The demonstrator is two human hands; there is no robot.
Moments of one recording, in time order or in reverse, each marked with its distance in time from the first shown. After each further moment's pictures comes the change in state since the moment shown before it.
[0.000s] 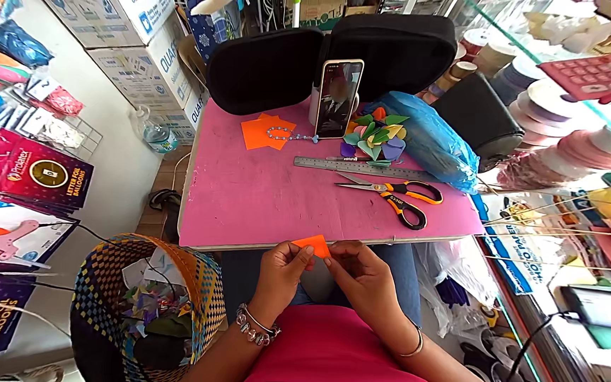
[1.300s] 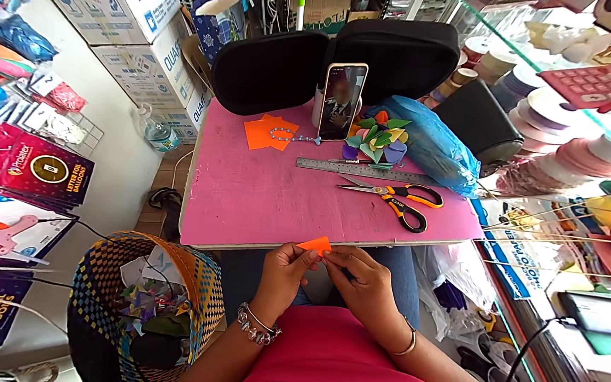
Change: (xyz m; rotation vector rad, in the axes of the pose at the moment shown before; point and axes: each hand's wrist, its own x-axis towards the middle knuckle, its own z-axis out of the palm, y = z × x) left_hand 0.000 0.001 -0.001 -0.018 -0.037 -0.088; right_hand 0.000 0.007 0.002 -0.358 0.009 -0.226
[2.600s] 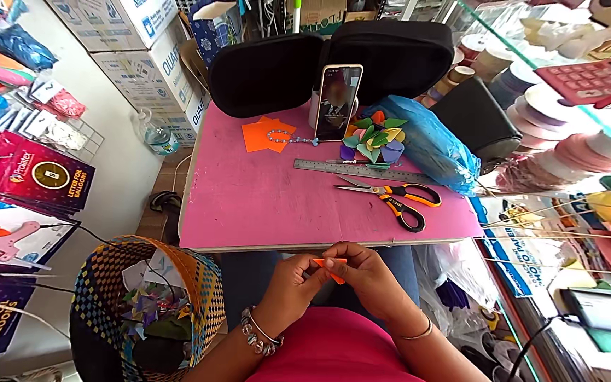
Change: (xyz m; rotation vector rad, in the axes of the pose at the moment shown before) left_hand -0.004 -0.014 0.003 0.220 -0.205 0.338; right_hand 0.019 -0.001 -0.020 0.807 -0.251 0.603
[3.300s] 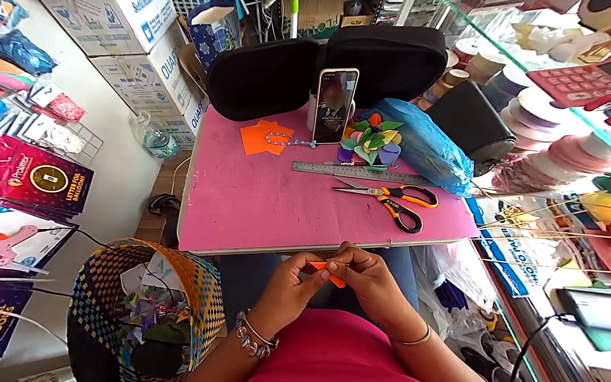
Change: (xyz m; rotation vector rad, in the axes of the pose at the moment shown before) left_hand 0.000 0.002 -0.007 -0.086 -0.082 -0.063; right_hand -0.005 0.011 -0.004 -0.017 0.030 -0.159
